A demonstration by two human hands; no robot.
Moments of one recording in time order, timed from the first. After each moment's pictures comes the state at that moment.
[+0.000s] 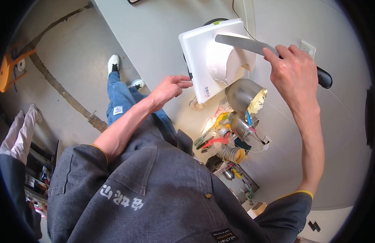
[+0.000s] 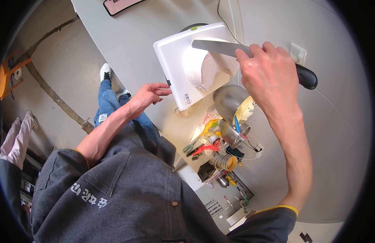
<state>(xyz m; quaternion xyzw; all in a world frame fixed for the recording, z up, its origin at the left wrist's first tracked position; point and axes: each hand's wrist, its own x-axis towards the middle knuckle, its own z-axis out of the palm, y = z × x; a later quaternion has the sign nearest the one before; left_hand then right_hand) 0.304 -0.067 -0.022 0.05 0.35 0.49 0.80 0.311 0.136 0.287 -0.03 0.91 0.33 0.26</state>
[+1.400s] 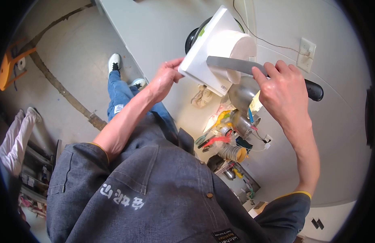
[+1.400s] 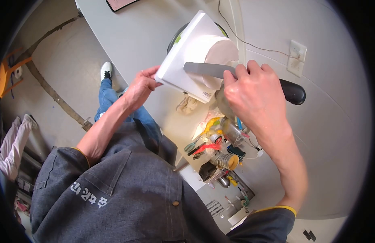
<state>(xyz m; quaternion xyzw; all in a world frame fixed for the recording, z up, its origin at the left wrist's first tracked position) 0.301 -0.065 -0.023 -0.03 0.27 0.65 0.71 0.343 0.082 0.289 -0.02 0.89 0.29 0.36</state>
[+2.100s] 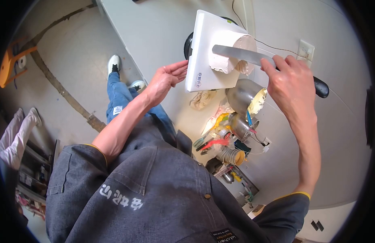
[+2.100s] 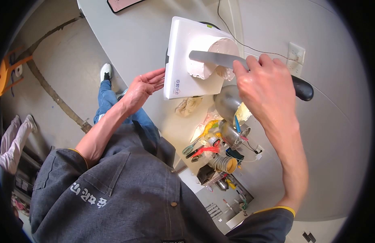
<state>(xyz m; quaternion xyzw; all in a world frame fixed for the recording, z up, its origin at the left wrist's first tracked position) 0.305 -0.075 -0.017 -0.05 0.22 0.67 0.71 0.345 0.102 0.300 -0.03 0.90 0.32 0.29</state>
